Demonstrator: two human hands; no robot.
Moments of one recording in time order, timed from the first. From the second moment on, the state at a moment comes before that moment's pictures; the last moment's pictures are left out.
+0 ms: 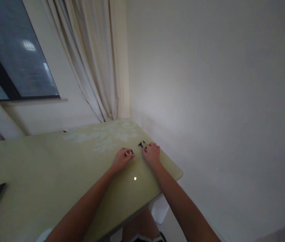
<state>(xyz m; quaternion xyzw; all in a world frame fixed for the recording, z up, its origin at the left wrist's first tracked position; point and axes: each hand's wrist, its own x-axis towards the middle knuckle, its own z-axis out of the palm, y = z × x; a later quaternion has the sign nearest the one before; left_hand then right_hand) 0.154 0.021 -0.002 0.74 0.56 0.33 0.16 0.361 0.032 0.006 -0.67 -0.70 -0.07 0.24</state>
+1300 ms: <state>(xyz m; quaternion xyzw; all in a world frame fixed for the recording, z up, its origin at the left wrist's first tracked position) -0.021 -0.050 -0.006 0.68 0.67 0.27 0.10 0.183 0.010 0.001 -0.59 -0.75 0.09 0.28</state>
